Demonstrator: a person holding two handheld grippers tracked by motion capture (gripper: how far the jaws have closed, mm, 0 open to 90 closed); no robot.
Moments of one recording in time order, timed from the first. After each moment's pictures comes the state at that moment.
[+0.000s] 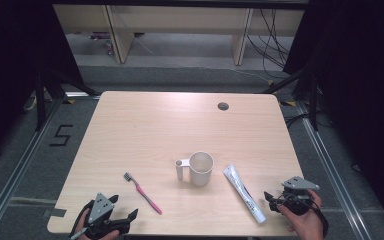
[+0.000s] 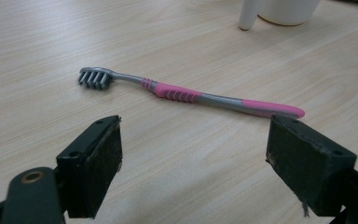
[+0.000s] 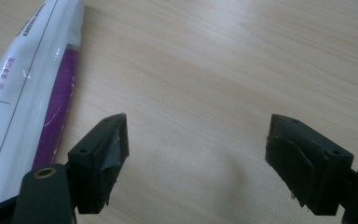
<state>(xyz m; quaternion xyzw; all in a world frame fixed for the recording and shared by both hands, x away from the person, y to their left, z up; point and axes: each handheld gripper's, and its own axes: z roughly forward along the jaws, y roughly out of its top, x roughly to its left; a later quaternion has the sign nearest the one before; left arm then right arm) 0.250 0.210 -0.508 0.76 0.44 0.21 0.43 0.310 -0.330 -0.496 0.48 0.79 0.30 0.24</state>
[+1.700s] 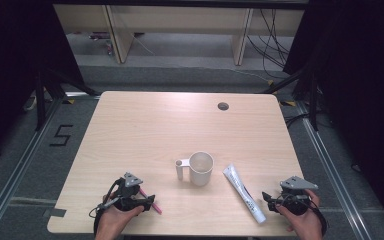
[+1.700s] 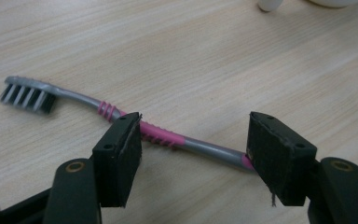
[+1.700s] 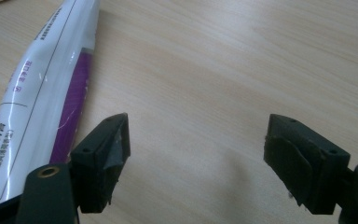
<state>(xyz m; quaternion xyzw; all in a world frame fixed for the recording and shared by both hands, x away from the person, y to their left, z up) 0.314 0.155 -0.502 0.80 0.49 0.14 0.31 0.309 -0.325 -0.496 0.48 0.79 0.31 0.23</state>
